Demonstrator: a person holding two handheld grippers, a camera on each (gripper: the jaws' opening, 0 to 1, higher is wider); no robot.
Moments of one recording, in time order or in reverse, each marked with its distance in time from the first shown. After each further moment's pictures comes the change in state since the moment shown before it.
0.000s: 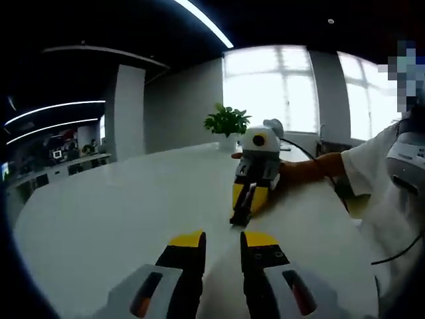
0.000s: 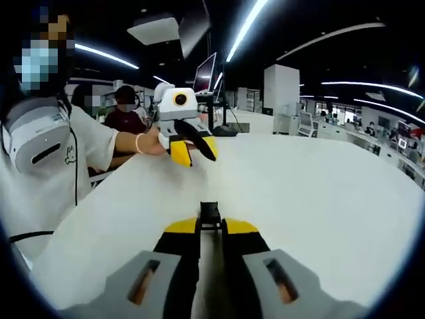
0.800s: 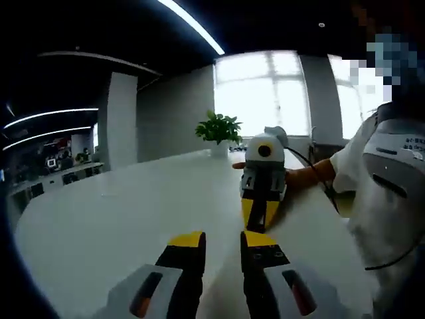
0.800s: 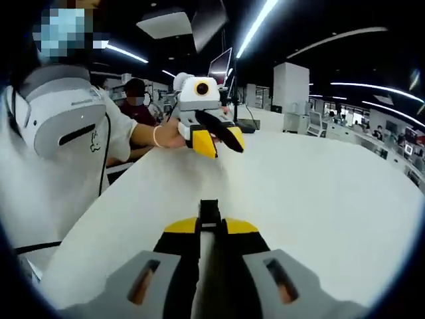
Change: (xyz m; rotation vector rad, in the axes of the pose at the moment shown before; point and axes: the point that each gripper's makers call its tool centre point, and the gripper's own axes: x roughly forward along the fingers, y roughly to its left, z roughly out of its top) left arm -0.006 -0.018 0.005 0.063 -0.016 -0.041; right arm 0.014 0.051 0.001 -0.028 0.033 0.055
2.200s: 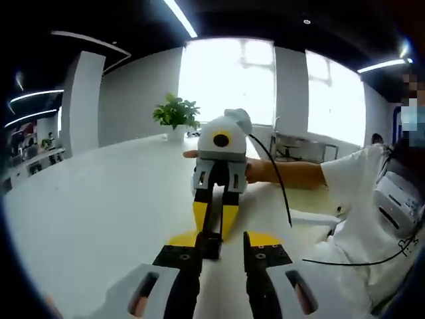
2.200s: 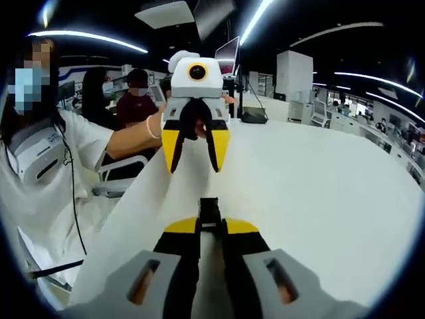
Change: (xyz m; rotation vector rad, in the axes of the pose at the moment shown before) left arm 0.005 -0.080 0.004 -0.050 0.101 -0.269; right arm 0.004 0.041 0.003 0.005 0.082 0.039
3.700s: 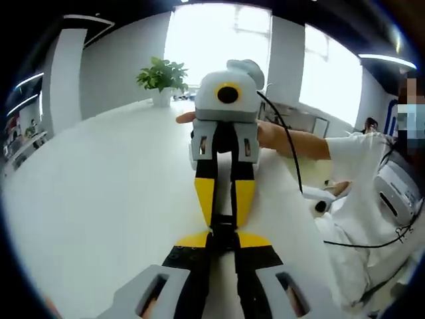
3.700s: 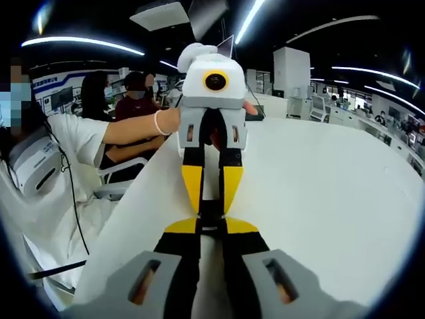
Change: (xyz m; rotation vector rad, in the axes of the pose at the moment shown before) left arm 0.047 0.008 -0.026 0.015 0.256 -0.091; right arm 0.005 -0.007 -0.007 0.066 0.003 0.008
